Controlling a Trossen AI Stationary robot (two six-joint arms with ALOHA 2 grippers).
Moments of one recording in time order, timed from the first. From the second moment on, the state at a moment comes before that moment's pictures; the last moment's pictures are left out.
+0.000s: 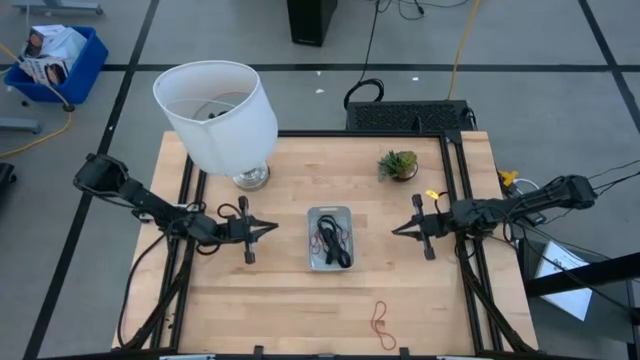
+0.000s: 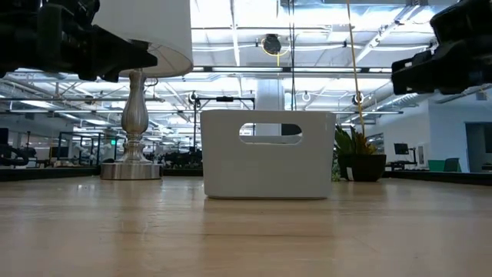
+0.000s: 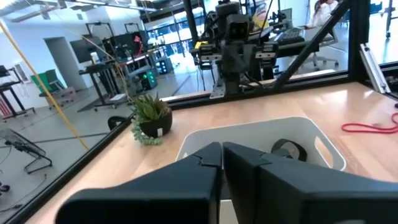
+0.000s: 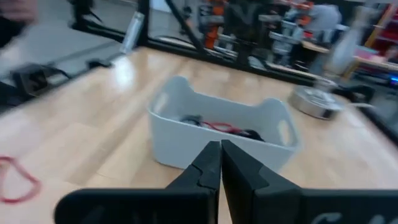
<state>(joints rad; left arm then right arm) -0.41 1.19 0.14 1.05 -0.55 0.20 0.21 0.45 0.05 0.23 0.03 -0.16</state>
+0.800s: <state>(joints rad) -0.41 1.19 0.14 1.05 -0.55 0.11 0.65 1.23 0.47 0.15 0.09 0.14</state>
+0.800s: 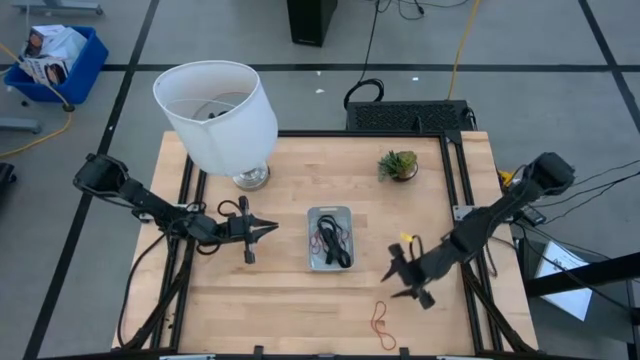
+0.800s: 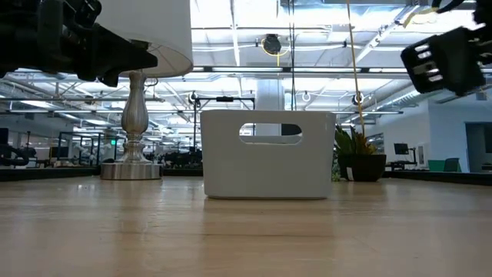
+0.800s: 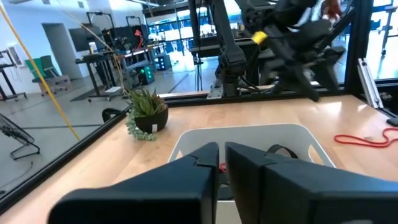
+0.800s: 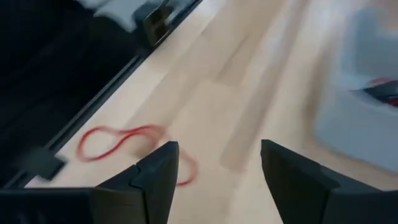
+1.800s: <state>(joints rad) -0.41 1.19 0.14 0.99 -0.55 0.07 0.72 1.70 0.62 0.26 0.05 -0.07</state>
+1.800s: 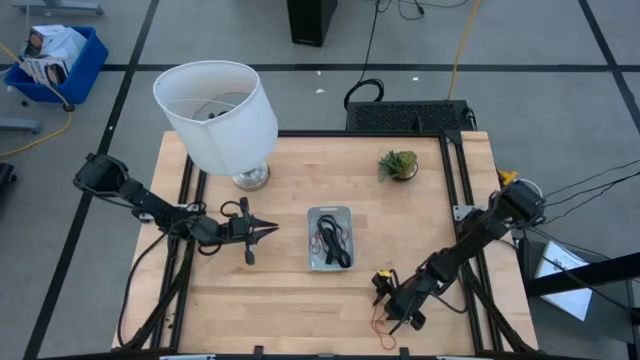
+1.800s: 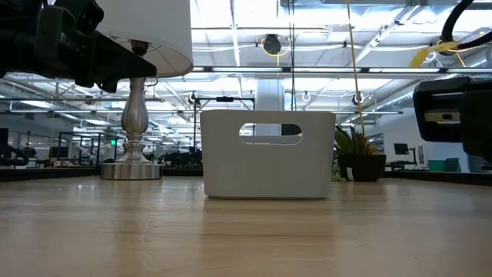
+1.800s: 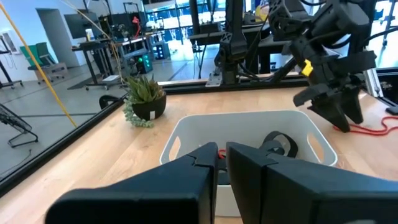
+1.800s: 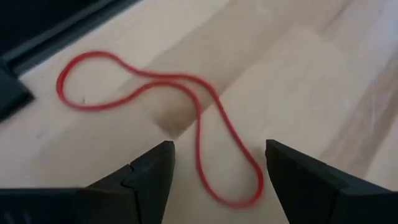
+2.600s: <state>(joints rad) -0.41 1.19 0.14 0.99 -0.55 0.06 0.69 1.75 0.62 0.25 -0.05 -0.04</state>
